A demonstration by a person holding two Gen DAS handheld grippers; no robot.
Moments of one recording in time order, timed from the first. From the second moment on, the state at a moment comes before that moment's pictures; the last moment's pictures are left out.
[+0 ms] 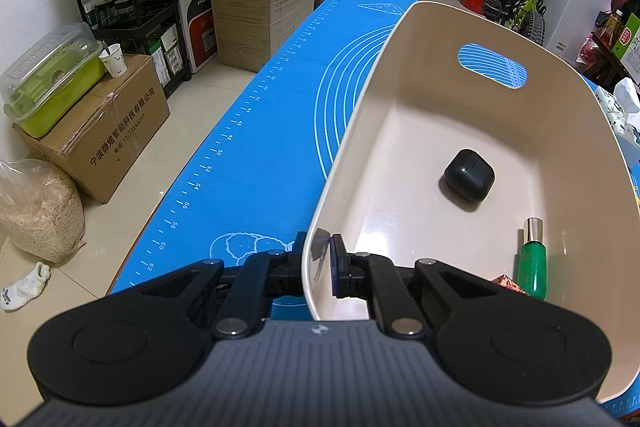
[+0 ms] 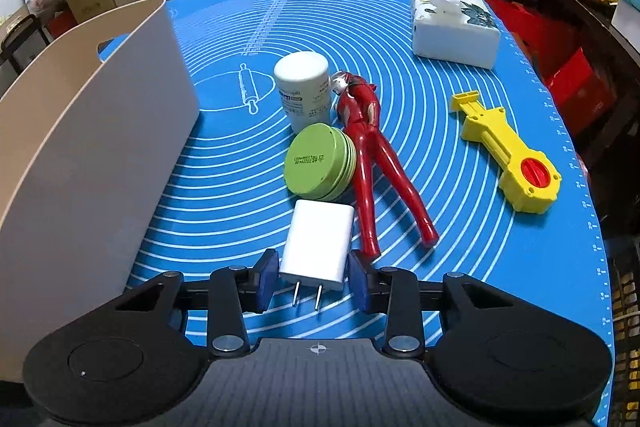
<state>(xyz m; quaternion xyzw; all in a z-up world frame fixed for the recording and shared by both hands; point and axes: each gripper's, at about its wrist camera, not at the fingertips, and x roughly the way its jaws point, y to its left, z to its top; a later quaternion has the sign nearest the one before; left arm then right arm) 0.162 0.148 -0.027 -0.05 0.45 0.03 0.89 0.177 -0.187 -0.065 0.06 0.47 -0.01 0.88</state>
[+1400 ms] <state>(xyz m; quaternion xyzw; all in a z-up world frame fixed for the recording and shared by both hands) 0.162 0.149 -0.028 -0.06 0.45 0.03 0.89 0.172 -0.100 0.066 0.02 0.29 0.06 0.95</state>
